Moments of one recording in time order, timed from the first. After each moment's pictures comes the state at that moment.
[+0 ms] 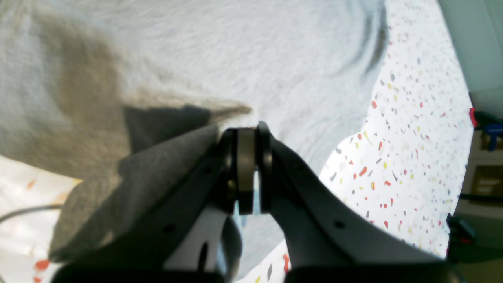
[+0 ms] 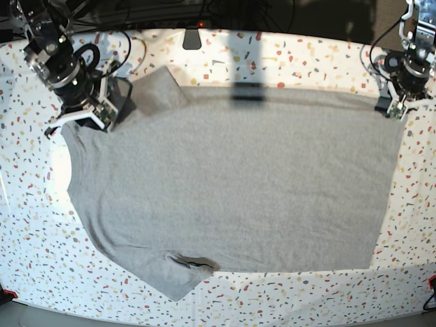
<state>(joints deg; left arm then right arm) 21.7 -30.1 -5.2 83.9 8.0 -10.2 11.4 -25.7 41.1 -4.8 110.5 -6.6 12.8 -22.4</state>
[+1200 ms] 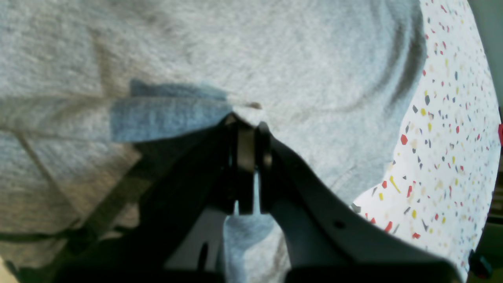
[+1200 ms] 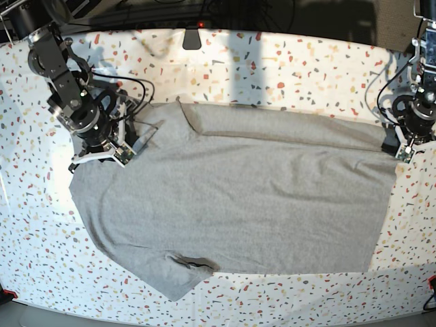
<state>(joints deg) 9.0 -30.1 -5.2 79.1 9.9 -14.2 11.1 -2.9 37.3 -19.8 89.4 -6.5 11.6 -22.2</state>
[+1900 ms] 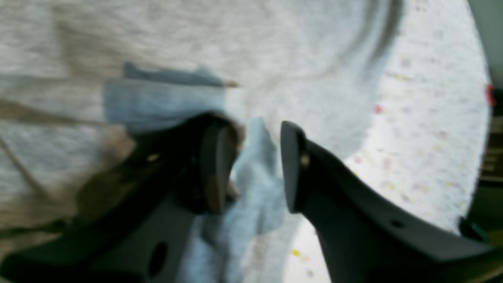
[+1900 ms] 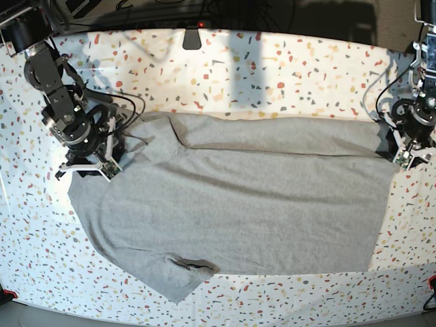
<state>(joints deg) 7.5 -30.1 -5.2 79.1 10.3 -14.6 10.1 1.2 38.0 -19.6 85.1 -5.2 9.3 -24.1</state>
